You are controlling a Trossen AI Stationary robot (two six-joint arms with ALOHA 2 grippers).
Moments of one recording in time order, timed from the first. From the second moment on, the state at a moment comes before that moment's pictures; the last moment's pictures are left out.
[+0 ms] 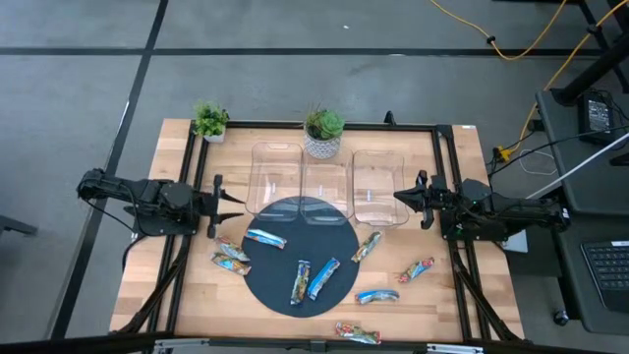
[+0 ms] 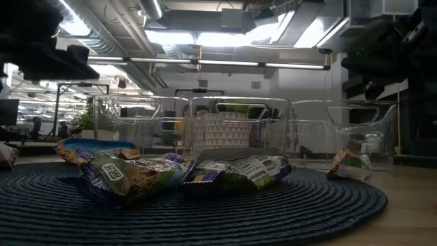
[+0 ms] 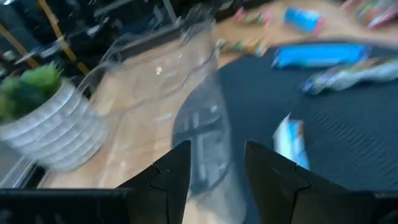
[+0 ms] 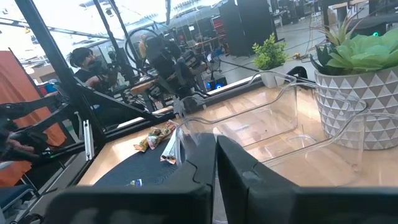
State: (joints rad) left arm -0.21 0.08 0.15 -0.38 -0.23 0.26; right arm -0.04 0.01 0.01 0.04 0.07 0.34
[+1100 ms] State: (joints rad) left arm -0.21 0.08 0.15 0.21 -0.34 -0.32; right arm -0.04 0.01 0.01 0.04 0.07 0.33
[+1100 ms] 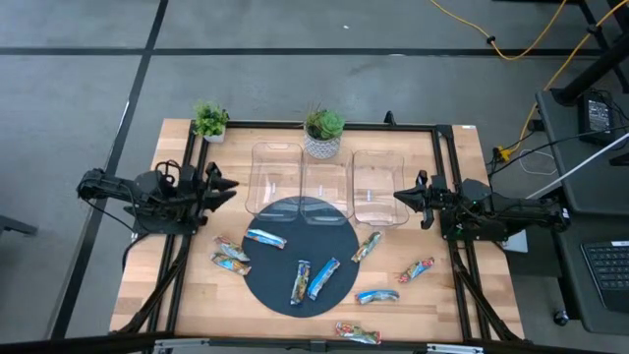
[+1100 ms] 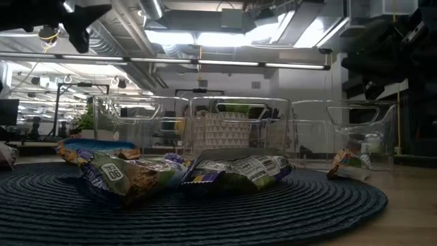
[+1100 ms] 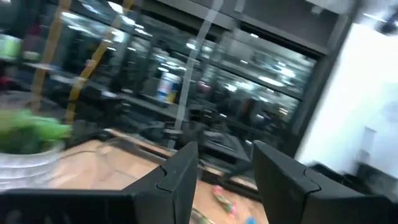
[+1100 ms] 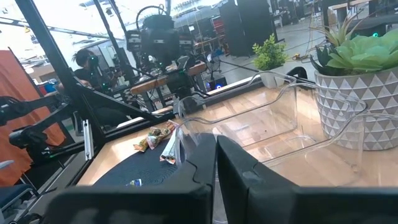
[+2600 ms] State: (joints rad) left arm -0.22 1.10 1.19 -0.73 0.01 -0.36; right arm -0.04 0.01 0.01 0.04 0.07 0.33
